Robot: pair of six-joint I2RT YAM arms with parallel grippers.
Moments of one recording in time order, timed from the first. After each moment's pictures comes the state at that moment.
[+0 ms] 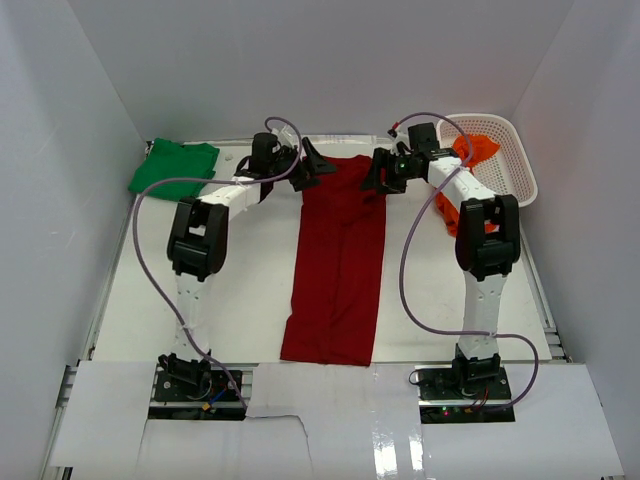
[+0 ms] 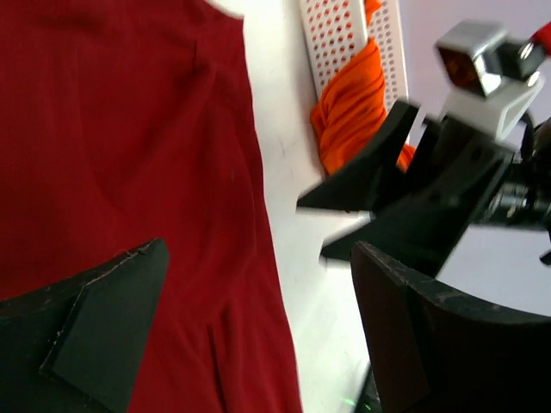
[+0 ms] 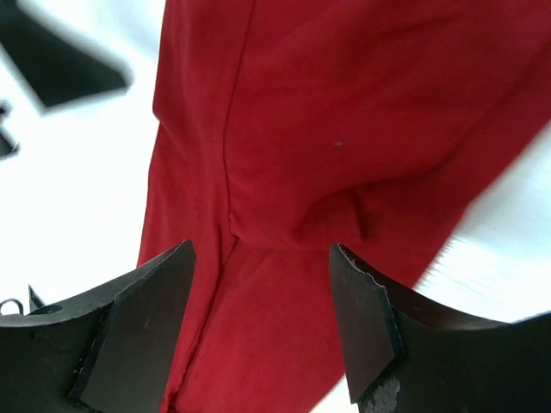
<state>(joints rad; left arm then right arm) -0.32 2.21 1.64 0.16 0.65 -0.82 0.21 2.14 1.76 -0.50 -0.60 0.25</state>
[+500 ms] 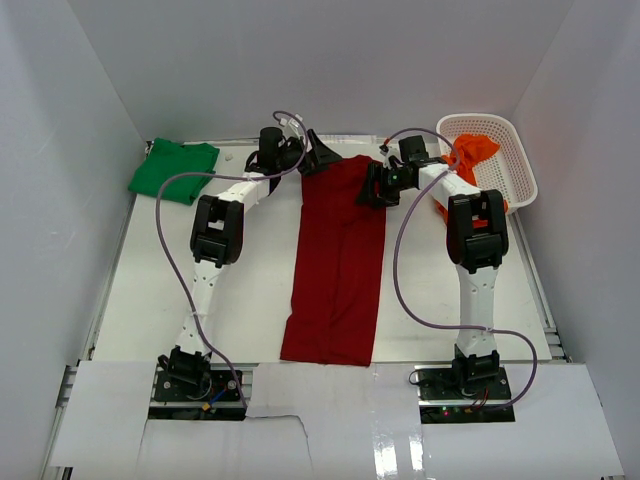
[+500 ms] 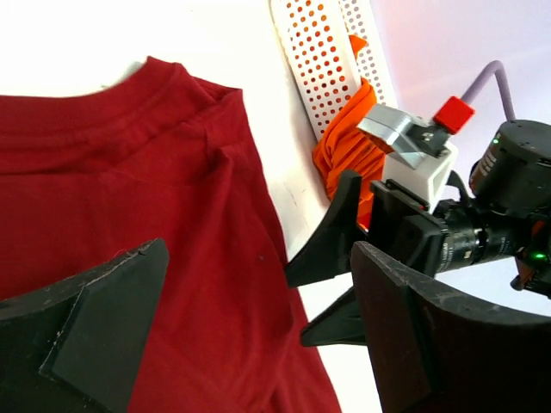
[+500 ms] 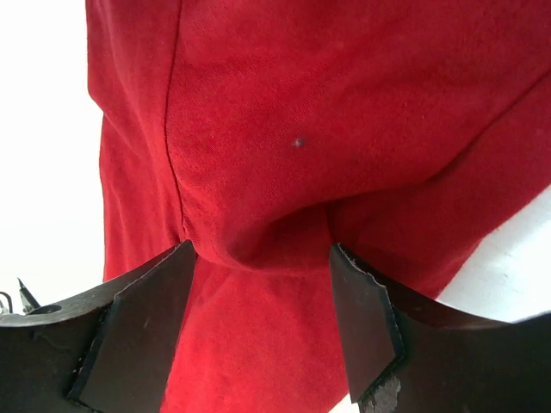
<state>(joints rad) -0.30 2.58 2.09 0.27 0.76 -0.83 0.23 2.26 1.76 -0.49 -0.61 0.25</state>
